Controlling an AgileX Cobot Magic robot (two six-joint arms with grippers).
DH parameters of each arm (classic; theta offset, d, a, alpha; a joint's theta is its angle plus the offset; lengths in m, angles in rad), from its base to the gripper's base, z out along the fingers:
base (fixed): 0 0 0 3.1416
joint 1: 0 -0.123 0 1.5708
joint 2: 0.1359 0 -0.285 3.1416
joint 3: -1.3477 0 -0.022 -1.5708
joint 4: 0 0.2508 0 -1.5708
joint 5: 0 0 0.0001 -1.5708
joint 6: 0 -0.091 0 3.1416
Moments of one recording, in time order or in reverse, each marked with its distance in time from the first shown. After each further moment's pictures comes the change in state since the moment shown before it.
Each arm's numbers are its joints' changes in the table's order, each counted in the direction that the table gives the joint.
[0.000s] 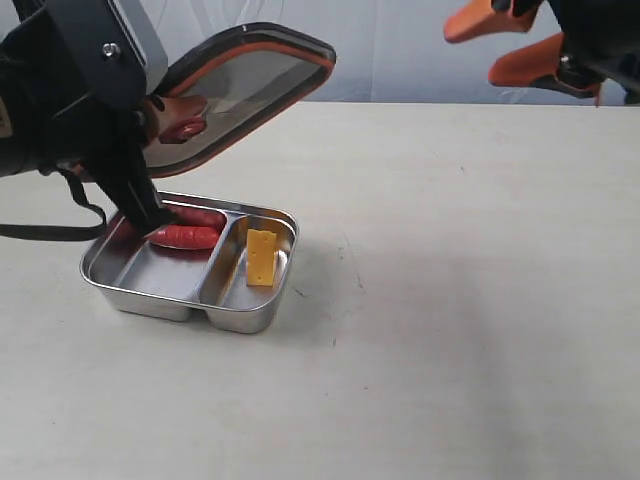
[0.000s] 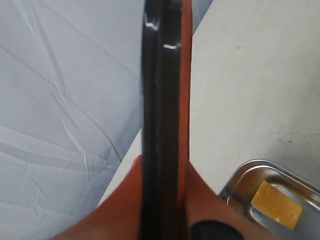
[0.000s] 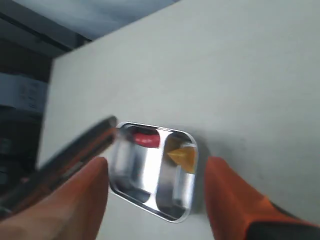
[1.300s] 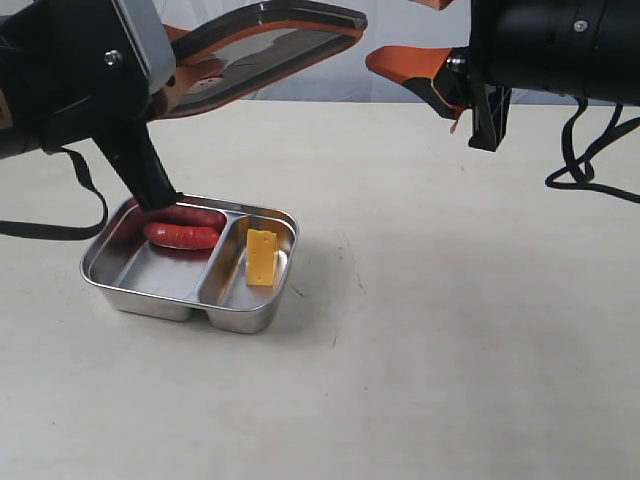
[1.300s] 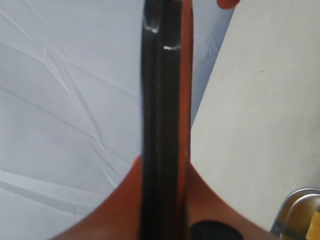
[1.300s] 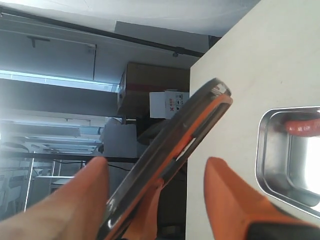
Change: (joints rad) left arm 0.000 0.000 0.000 0.180 -0.159 0.000; right arm -0.121 0.015 -0.258 1.045 -0.144 0.574
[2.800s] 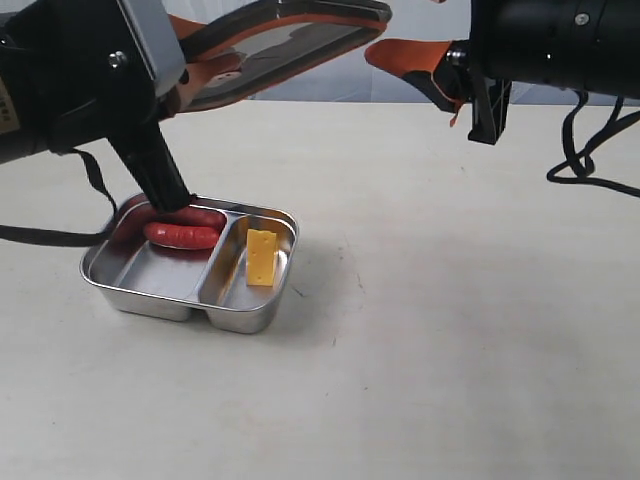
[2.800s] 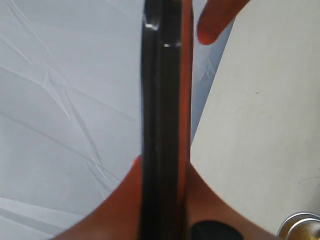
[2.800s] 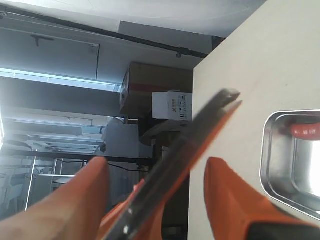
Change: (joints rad) left arm 0.037 0.000 0.000 0.004 -0.042 -0.004; right arm 0.000 0.000 0.014 0.004 0.003 0.007
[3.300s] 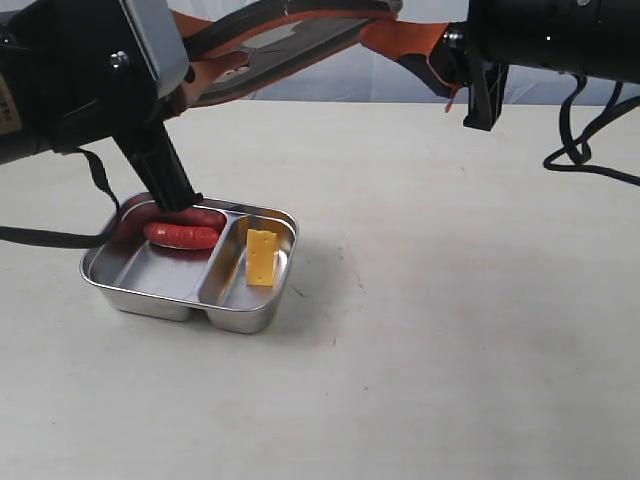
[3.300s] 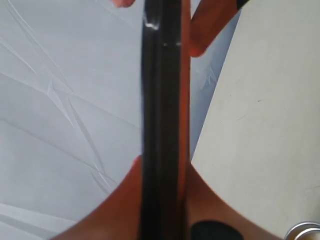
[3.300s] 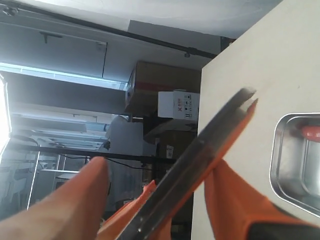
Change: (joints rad) left arm 0.009 0.000 0.002 0.000 -0.020 0.000; right arm -0.034 0.000 0.023 0.000 -0.012 0.000
